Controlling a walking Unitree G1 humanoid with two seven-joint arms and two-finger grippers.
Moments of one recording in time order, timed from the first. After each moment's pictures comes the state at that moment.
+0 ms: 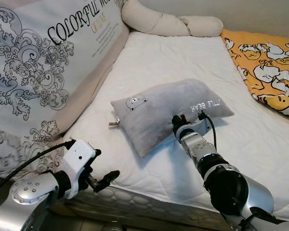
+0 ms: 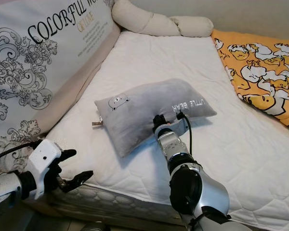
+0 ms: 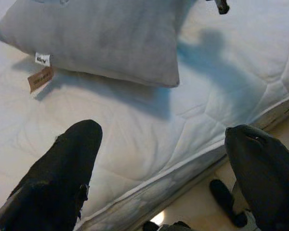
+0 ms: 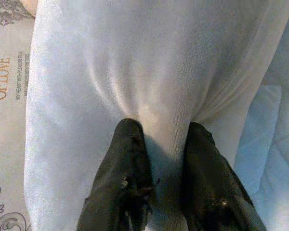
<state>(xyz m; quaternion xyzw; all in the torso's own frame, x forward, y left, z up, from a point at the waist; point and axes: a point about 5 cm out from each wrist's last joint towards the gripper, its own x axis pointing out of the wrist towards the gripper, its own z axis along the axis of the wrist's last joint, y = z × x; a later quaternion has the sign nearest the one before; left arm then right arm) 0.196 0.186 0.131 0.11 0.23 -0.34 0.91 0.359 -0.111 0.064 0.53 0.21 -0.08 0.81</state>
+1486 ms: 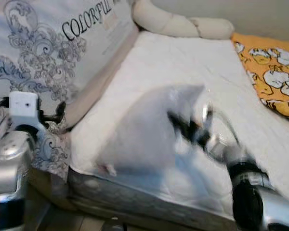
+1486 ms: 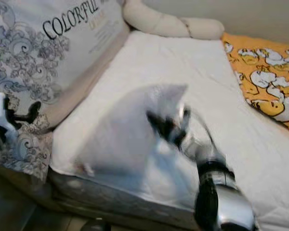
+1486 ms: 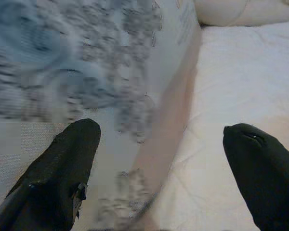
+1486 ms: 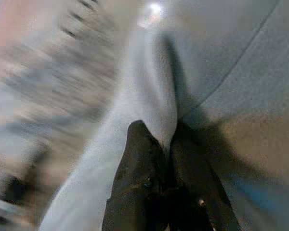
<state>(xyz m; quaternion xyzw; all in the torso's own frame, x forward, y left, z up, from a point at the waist) 0.293 0.267 0.162 0.08 0.06 0.01 1.00 0.323 -0.156 0.056 0.44 0.23 0.27 0.82</state>
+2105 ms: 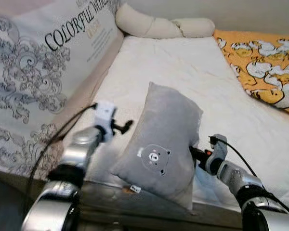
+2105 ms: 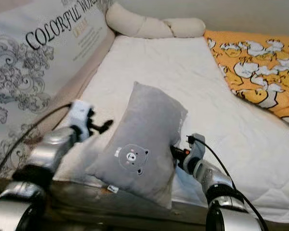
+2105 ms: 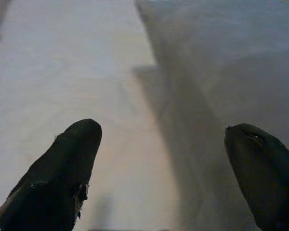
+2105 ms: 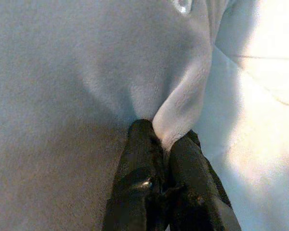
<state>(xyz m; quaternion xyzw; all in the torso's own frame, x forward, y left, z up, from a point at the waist) 0.351 0.149 0.090 0.04 0.17 -0.23 0.96 0.297 -0.195 0.010 0.24 0.31 0.12 0.91</state>
